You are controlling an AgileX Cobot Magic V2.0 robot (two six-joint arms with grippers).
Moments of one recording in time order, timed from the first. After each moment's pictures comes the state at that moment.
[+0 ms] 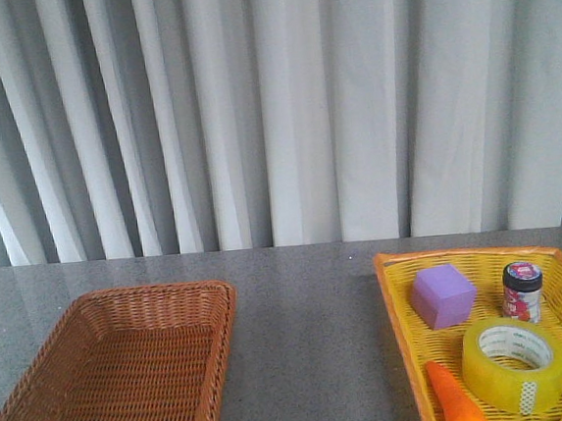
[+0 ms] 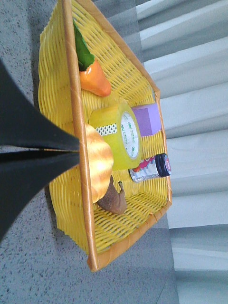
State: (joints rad) left arm -0.04 -0.01 0.02 0.03 0.17 0.07; right arm -0.06 -0.01 0.03 0.03 0.14 0.12
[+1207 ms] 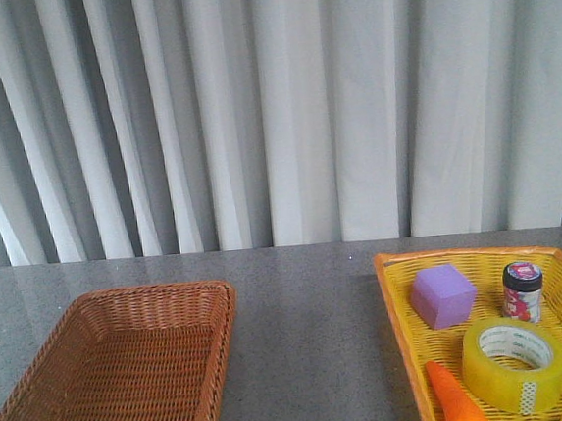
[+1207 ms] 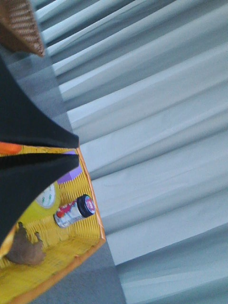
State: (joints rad) left arm -0.04 -0.01 -0.08 0.07 -0.22 -0.43; right arm -0.06 0.12 -0.27 0.35 0.13 0.02
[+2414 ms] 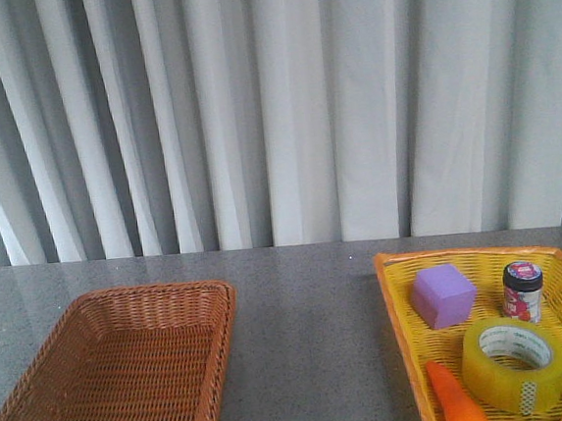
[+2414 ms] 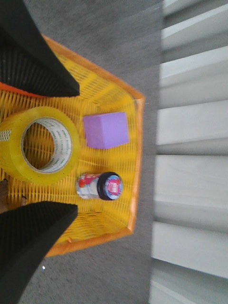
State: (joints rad) left arm -0.17 0.39 -0.44 0.26 0.00 -0.57; right arm -0.06 1.07 -0.97 0.21 0.40 -0.22
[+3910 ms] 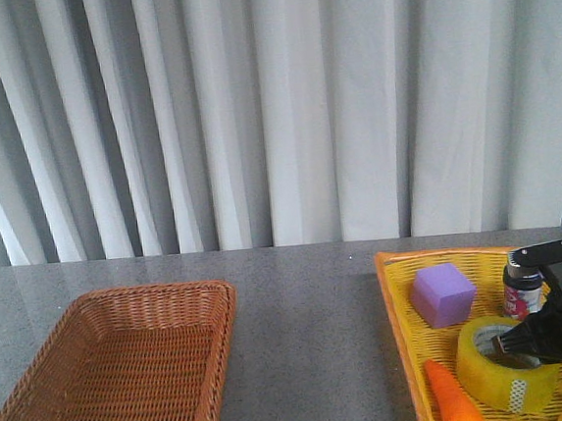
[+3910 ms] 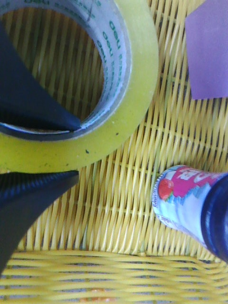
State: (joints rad) left arm -0.18 0.41 -0.45 0.27 0.04 -0.57; right arm -0.06 1.80 -1.23 0.01 0.41 -0.17
